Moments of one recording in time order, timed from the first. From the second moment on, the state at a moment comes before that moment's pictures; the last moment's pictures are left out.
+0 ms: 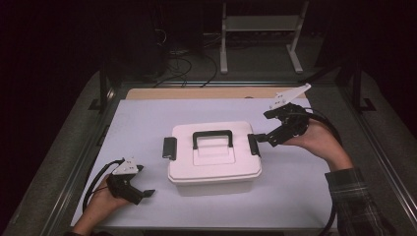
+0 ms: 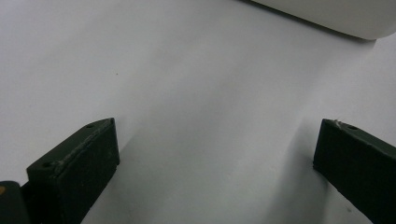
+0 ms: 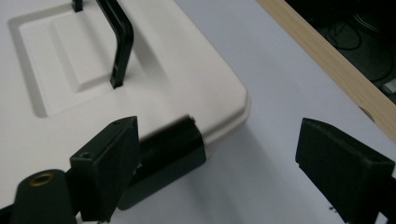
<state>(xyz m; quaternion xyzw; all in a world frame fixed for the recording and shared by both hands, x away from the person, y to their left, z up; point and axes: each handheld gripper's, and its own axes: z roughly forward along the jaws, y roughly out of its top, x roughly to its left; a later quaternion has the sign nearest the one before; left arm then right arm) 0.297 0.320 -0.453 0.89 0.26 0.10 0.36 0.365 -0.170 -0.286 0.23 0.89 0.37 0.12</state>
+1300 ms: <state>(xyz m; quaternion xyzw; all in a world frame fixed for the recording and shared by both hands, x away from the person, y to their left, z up) 0.297 0.320 -0.453 0.89 0.26 0.10 0.36 0.308 -0.240 -0.426 0.43 0.80 0.36 0.21</state>
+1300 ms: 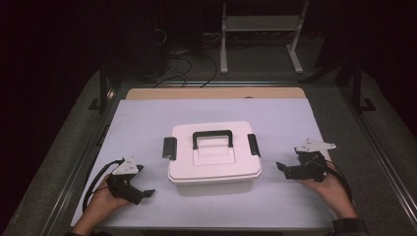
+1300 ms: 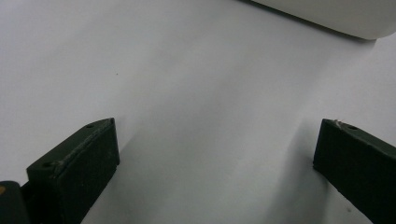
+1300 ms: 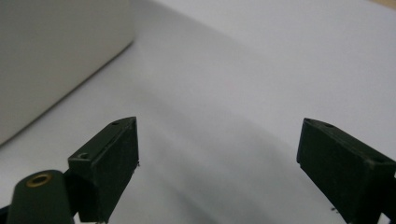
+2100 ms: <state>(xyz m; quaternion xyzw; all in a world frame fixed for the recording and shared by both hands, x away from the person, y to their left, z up) 0.297 0.321 -0.453 0.89 0.26 0.10 0.36 0.302 -0.244 -0.458 0.47 0.80 0.34 0.18</state>
